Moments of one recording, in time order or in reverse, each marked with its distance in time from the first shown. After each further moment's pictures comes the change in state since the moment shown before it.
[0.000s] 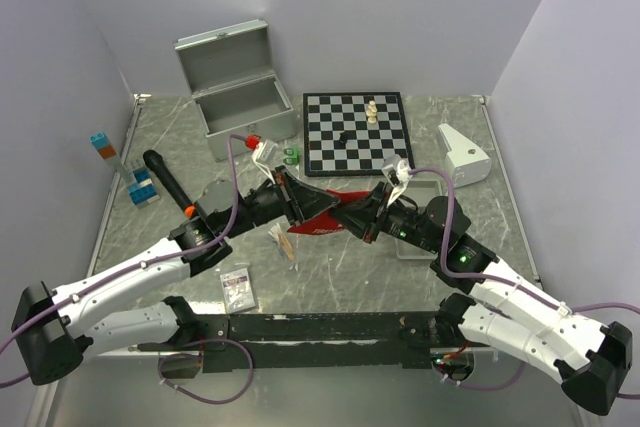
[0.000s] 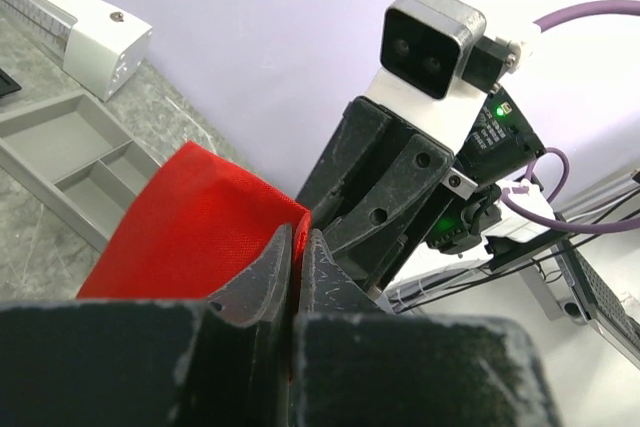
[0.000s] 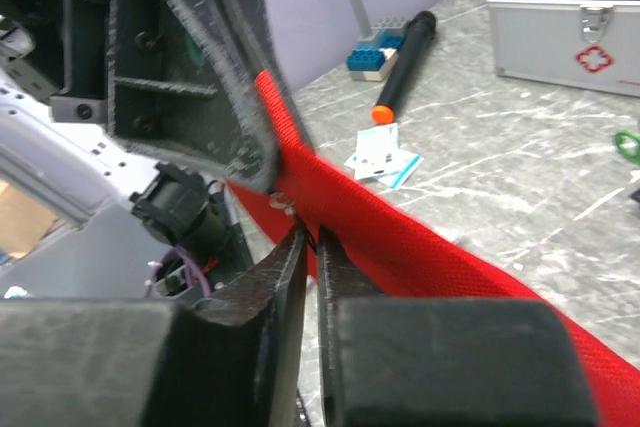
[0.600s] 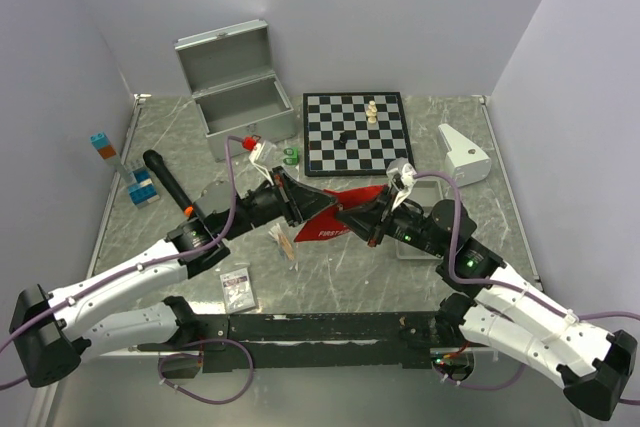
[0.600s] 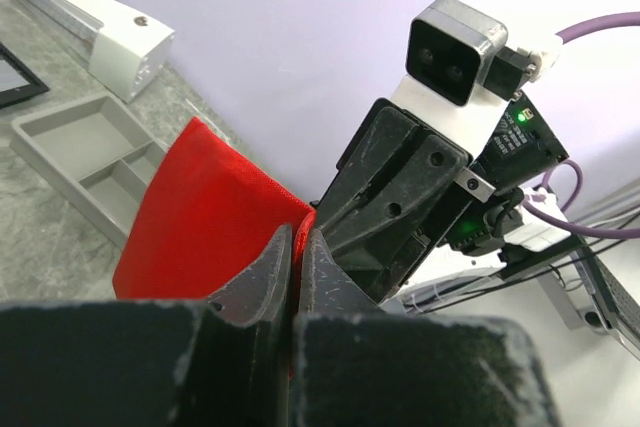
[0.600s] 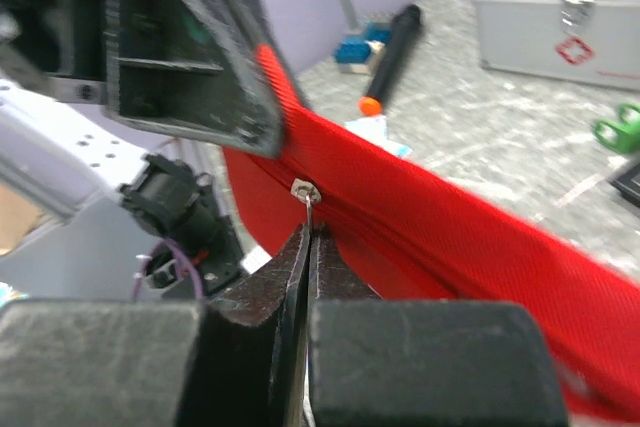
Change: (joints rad) left arm -0.002 -0.021 0.000 -0.036 -0.037 0.026; right arm 0.002 -0.055 0.000 -0.069 0.011 -0.024
